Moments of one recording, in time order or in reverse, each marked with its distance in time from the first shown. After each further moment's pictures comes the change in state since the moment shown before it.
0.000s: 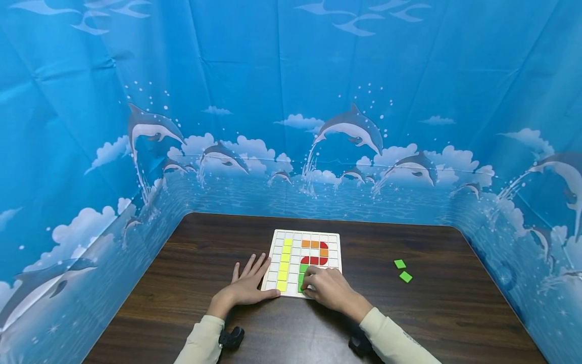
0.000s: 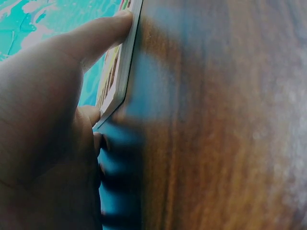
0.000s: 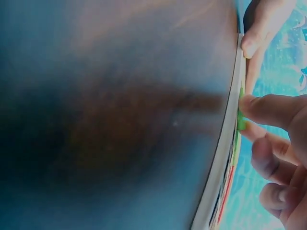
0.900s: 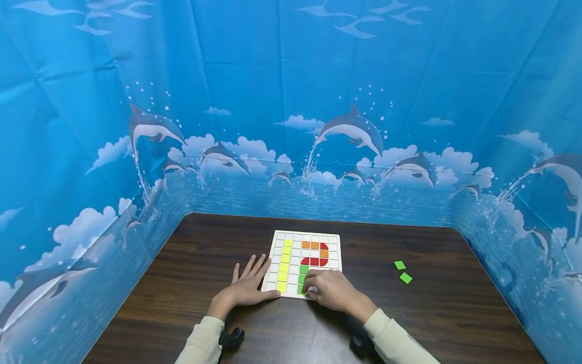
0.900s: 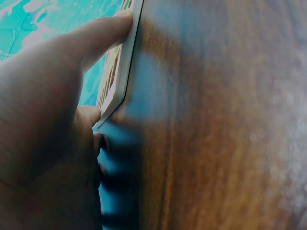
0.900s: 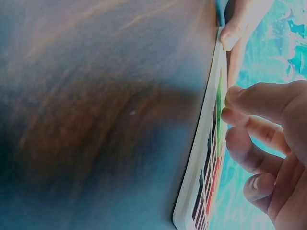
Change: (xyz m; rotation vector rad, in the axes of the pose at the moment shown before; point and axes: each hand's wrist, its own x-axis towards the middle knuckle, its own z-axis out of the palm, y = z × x) left_hand 0.002 -0.012 0.010 -0.049 0.043 0.061; right_hand -0.003 0.002 -0.010 0.092 -0.069 0.023
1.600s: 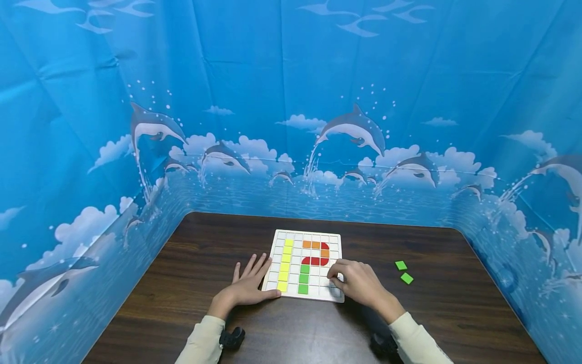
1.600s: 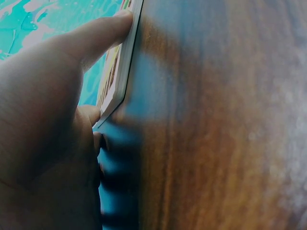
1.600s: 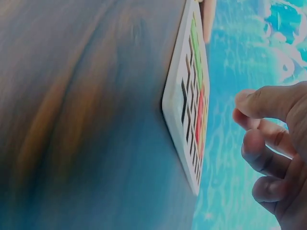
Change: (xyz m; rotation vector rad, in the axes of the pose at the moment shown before) left_hand -0.002 0.008 -0.006 0.012 -0.022 -0.032; right_hand -0.032 0.030 -0.027 -0.043 0.151 0.187
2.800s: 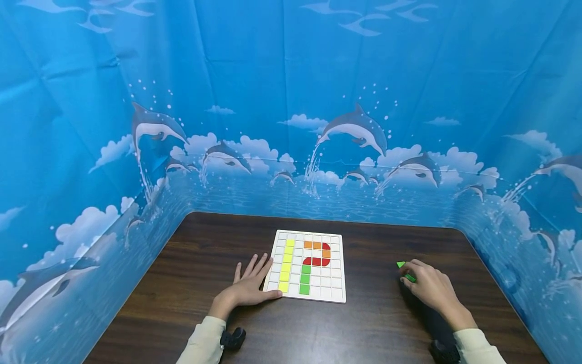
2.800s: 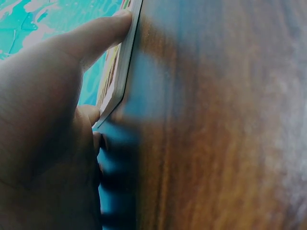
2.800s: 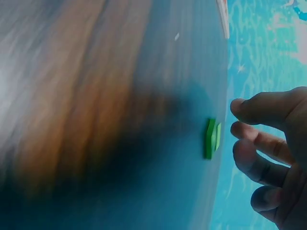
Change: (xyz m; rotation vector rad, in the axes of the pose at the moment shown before) left_hand 0.006 -0.010 0.009 0.010 0.027 0.008; right_hand -0.088 0.118 -0.047 -0.086 -0.026 0.378
